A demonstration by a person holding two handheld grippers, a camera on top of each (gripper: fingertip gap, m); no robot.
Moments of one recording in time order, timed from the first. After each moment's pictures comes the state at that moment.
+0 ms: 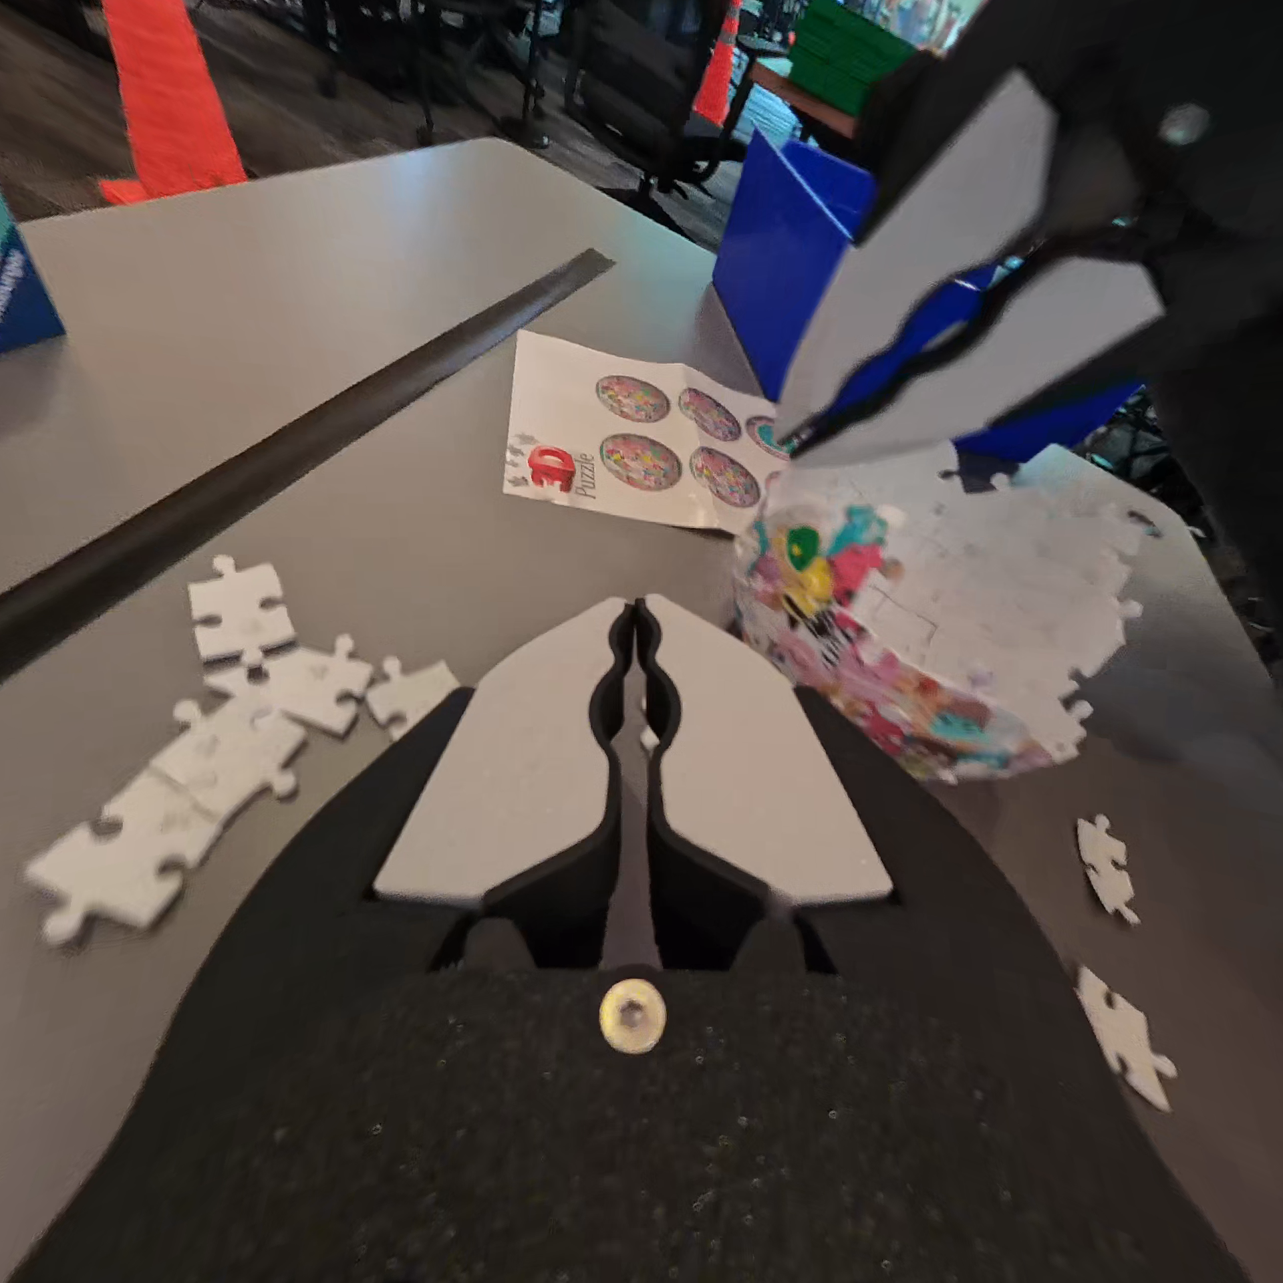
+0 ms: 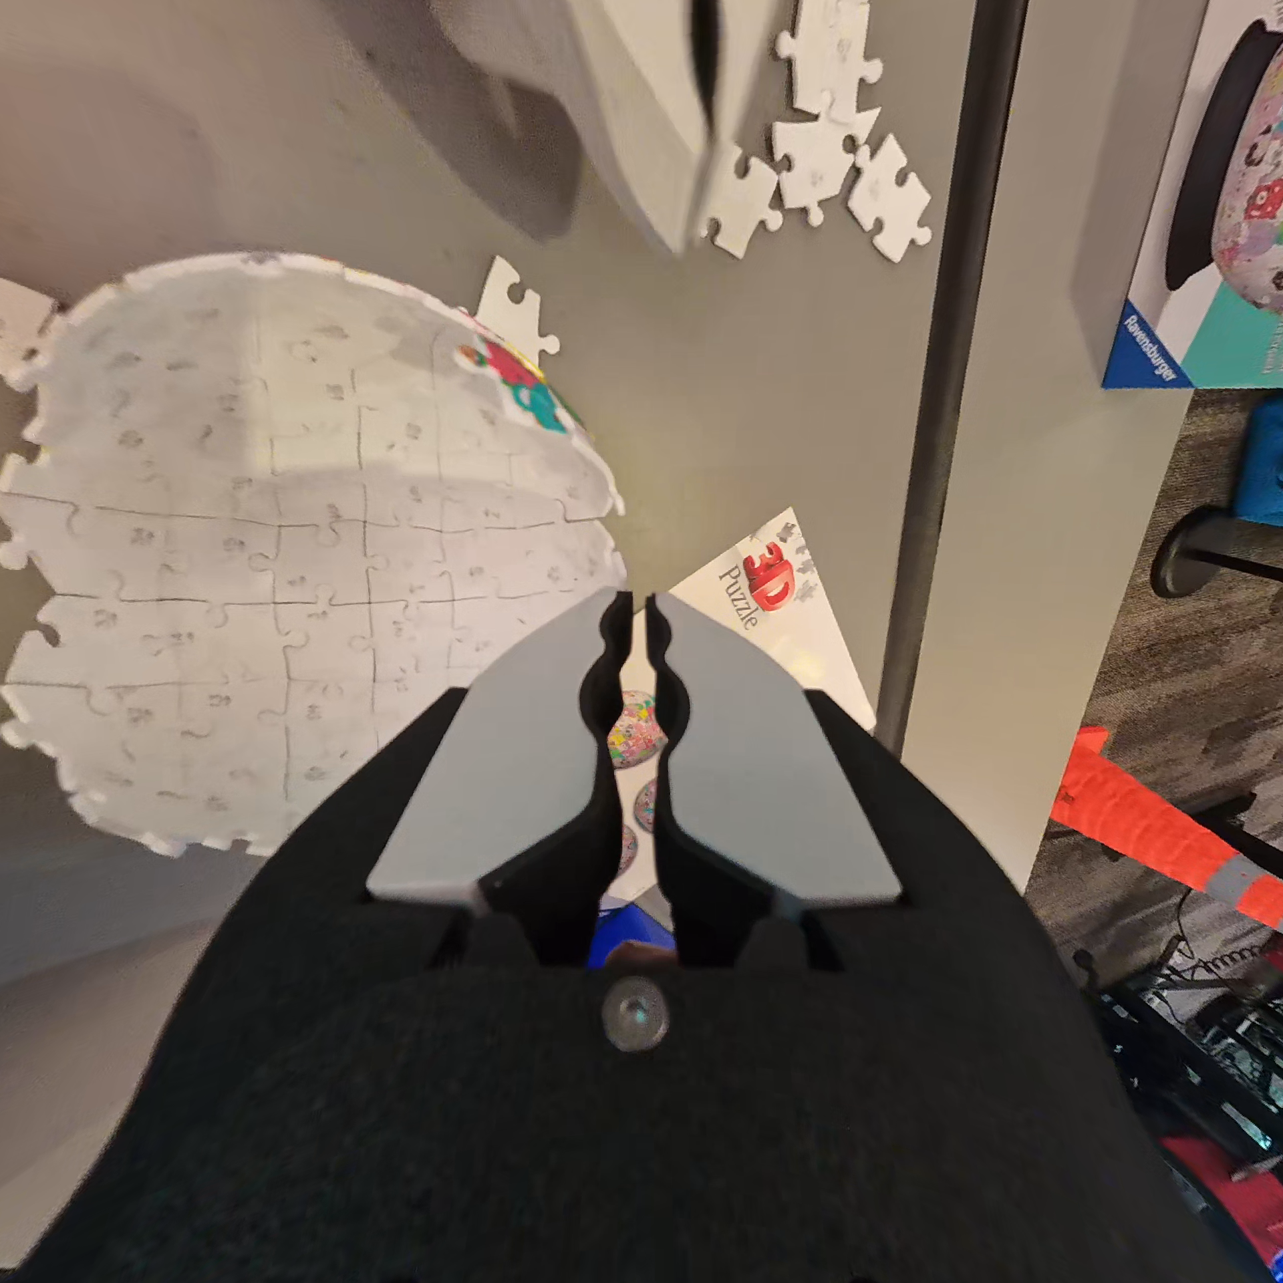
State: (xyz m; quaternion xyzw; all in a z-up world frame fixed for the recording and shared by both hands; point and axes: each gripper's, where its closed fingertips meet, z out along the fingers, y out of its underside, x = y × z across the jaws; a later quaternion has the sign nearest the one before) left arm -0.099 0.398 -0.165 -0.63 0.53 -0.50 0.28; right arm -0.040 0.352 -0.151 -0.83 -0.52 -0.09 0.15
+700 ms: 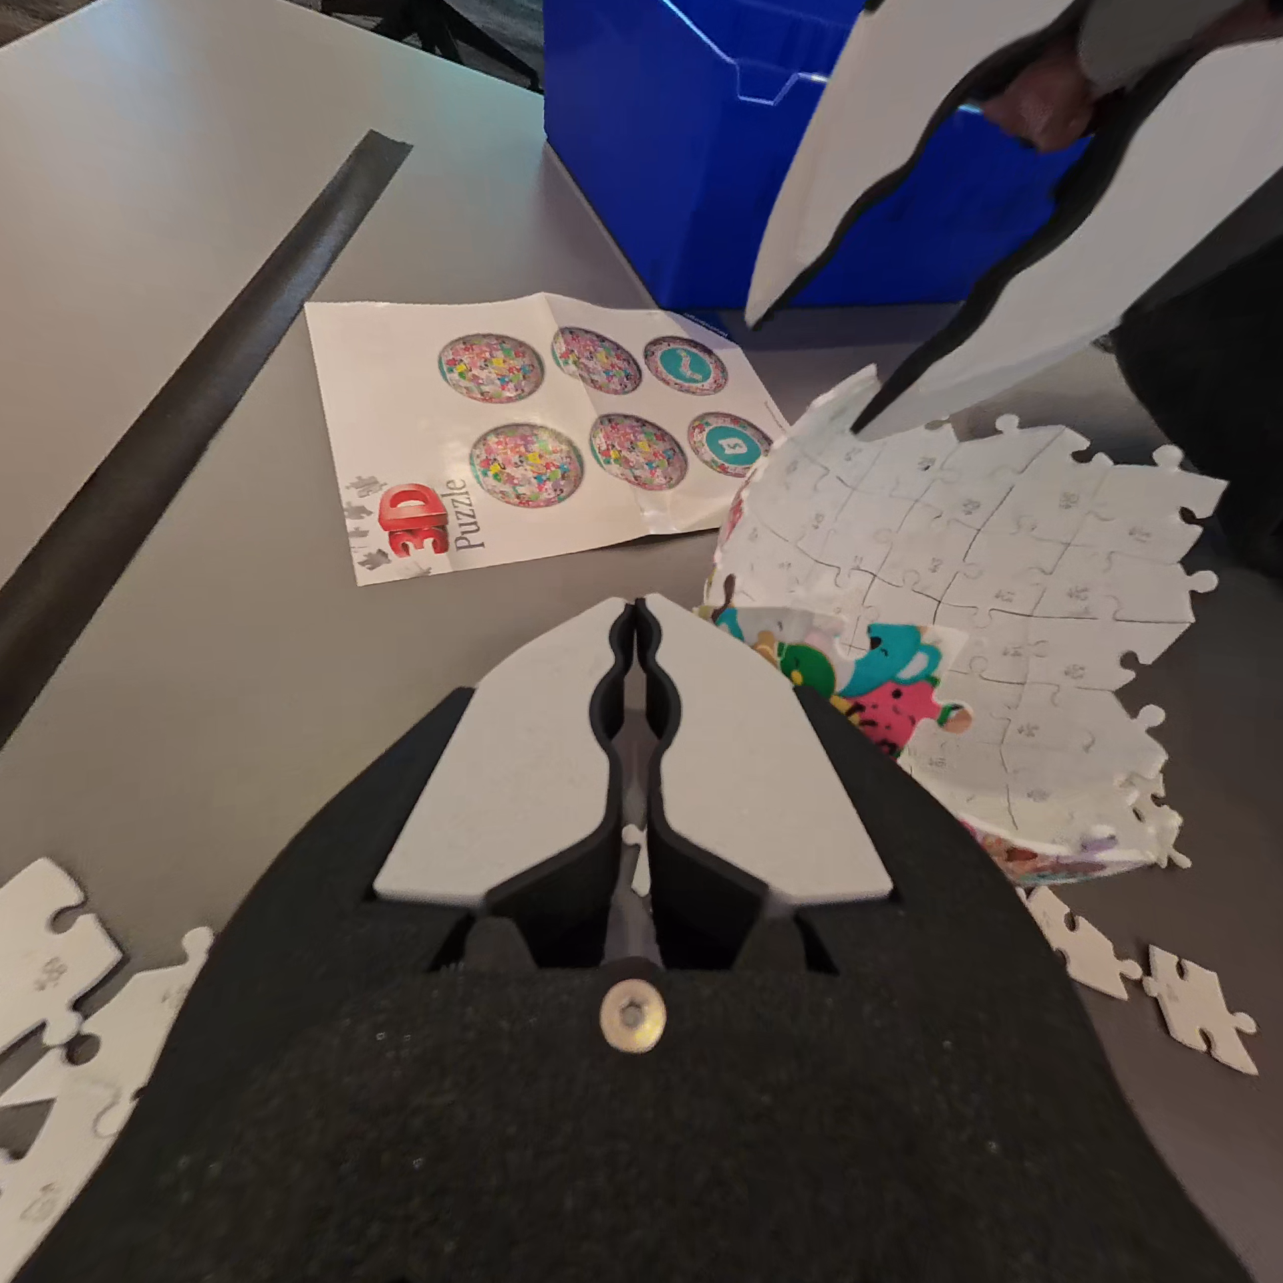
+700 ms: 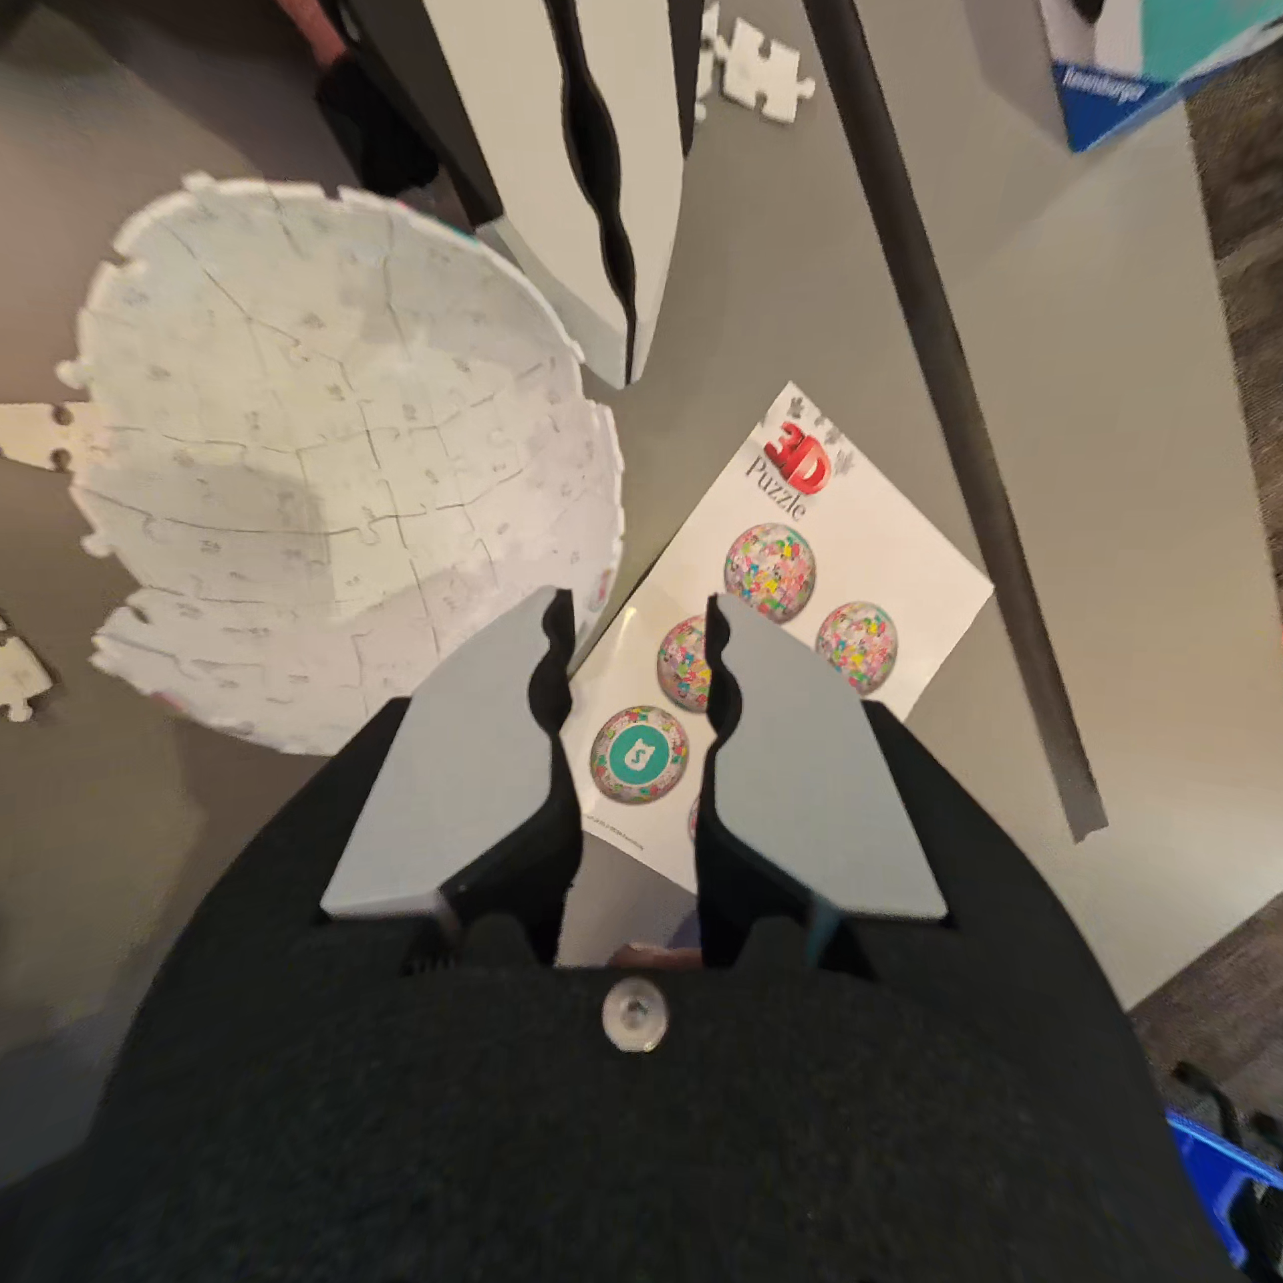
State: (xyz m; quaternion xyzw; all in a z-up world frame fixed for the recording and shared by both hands) left arm -0.048 0.362 -0.181 -0.55 0.65 -0.48 0.21; right arm -0.011 0.317 -0.148 -0.90 -0.36 -0.03 0.24
